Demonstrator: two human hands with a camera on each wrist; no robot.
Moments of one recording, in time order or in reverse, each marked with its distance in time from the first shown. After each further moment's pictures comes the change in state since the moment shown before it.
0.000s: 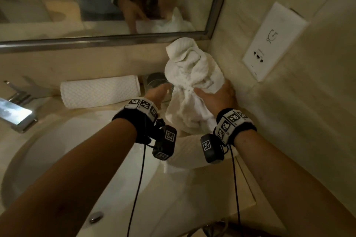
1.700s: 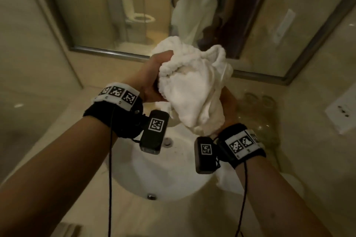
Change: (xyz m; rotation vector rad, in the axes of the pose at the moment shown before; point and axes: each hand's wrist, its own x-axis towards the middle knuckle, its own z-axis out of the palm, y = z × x) left_hand -0.170 -0.006 -0.223 -0.512 -0.321 0.596; right_hand -0.209 -0.157 0.030 1.237 -1.011 -0.007
